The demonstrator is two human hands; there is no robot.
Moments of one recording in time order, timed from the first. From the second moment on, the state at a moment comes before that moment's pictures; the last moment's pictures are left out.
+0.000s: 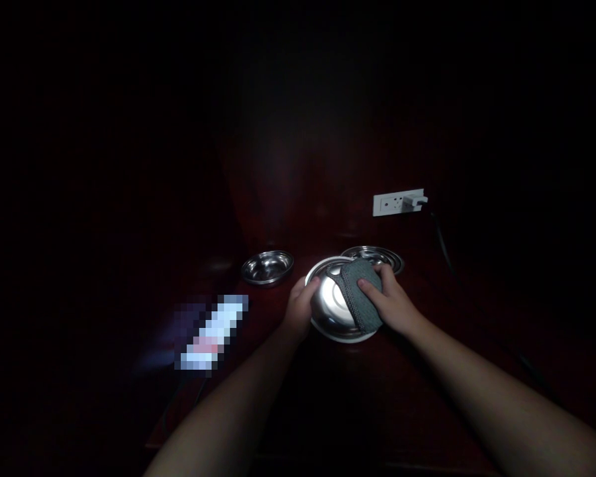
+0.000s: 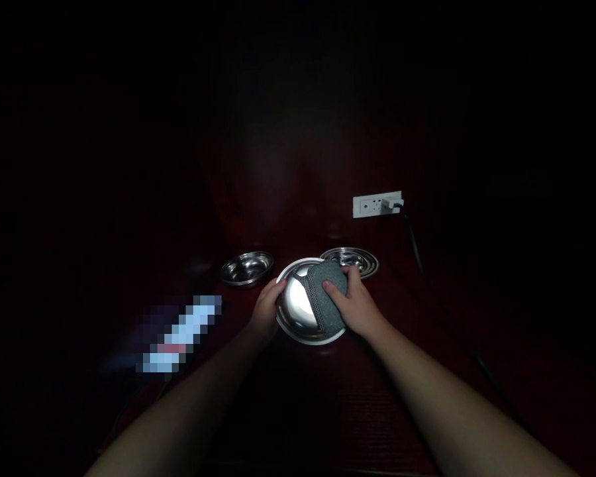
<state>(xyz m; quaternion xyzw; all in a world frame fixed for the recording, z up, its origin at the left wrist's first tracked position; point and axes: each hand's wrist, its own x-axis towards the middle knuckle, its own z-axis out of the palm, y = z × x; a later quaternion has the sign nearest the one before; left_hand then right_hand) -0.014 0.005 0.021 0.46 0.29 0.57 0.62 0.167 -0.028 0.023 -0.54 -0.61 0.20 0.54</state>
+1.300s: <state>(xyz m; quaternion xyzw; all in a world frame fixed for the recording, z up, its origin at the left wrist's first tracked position) -0.013 0.010 0.018 0.50 0.32 0.54 0.60 0.176 -0.023 0.019 -0.49 -0.61 0.24 0.57</state>
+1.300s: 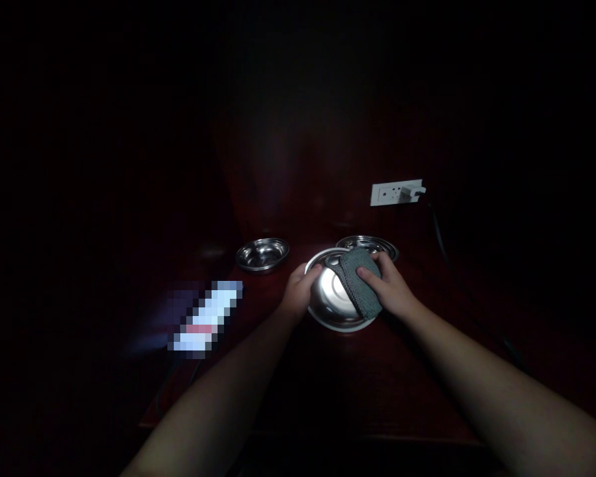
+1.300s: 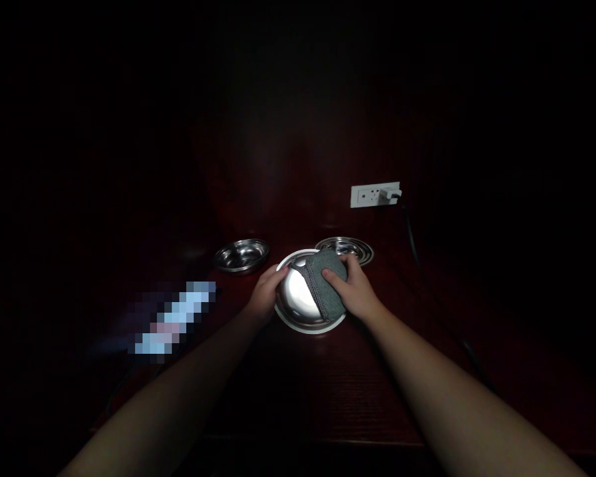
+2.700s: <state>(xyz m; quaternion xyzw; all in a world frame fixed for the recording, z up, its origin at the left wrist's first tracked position) -0.010 0.019 0.012 0.52 0.35 0.55 0.55 0.179 -0.017 0.017 -0.53 -0.59 0.22 0.57</state>
